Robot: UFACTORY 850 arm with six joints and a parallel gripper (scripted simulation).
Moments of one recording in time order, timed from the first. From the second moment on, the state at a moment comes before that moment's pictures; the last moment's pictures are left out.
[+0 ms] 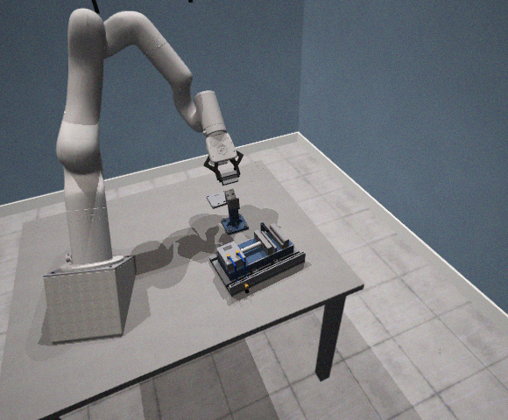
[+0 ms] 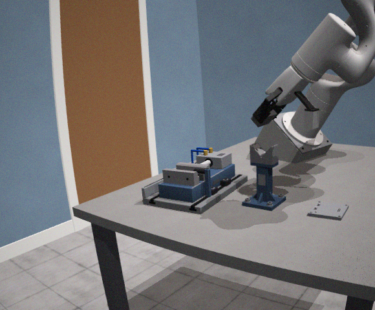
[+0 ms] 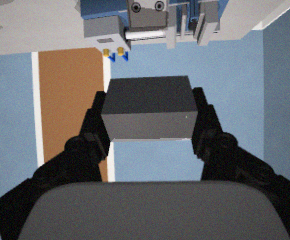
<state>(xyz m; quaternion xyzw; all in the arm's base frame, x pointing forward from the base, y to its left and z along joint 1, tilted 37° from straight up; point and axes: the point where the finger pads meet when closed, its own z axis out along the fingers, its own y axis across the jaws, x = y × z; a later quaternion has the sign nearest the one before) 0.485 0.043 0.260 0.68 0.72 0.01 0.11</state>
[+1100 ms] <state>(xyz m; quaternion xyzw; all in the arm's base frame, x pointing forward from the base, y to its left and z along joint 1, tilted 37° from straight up) 0.485 0.046 0.257 0.68 0.72 0.01 0.11</state>
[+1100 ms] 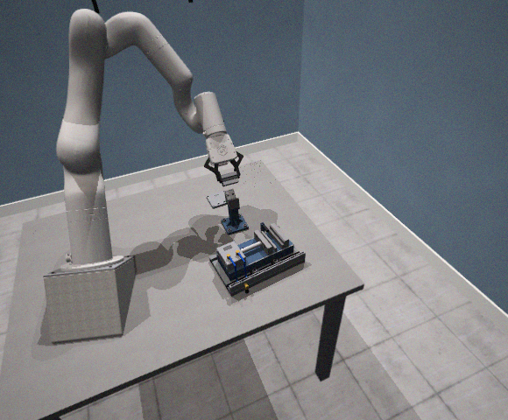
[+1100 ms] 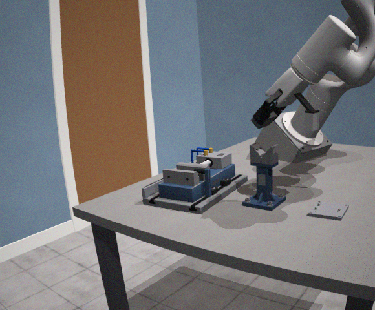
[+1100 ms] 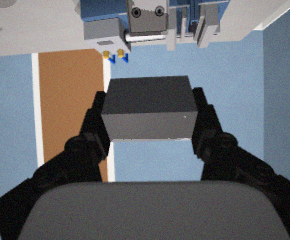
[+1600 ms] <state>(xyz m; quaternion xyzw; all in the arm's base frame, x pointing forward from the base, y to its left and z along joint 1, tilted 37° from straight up) 0.486 0.051 0.250 0.68 0.72 0.01 0.11</state>
